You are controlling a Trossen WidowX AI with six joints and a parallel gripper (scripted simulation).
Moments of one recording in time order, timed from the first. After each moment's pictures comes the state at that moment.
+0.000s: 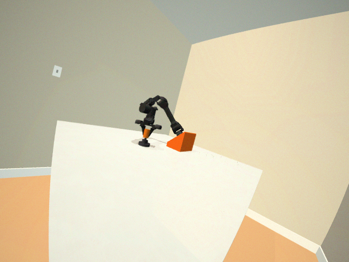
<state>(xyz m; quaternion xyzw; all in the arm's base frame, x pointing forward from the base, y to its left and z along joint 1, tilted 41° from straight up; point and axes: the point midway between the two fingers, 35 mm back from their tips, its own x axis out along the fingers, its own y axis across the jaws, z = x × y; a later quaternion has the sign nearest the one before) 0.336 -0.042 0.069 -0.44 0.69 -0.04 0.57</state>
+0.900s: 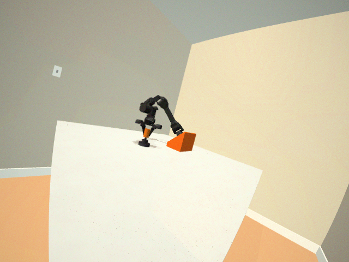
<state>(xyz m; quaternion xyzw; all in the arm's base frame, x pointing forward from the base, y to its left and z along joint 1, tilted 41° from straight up) 0.334 -0.040 0.071 -0.46 0.69 -0.02 0.56</state>
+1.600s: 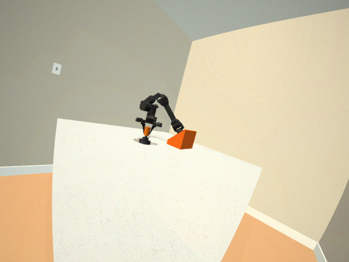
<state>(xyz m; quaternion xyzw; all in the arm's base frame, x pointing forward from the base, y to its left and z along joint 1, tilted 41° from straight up) 0.335 -0.042 0.069 -0.50 0.69 0.03 0.52</state>
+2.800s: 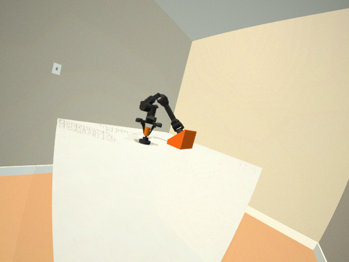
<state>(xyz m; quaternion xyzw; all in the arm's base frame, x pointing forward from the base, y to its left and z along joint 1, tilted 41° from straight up) 0.335 -0.044 0.068 -0.49 0.69 0.03 0.53</state>
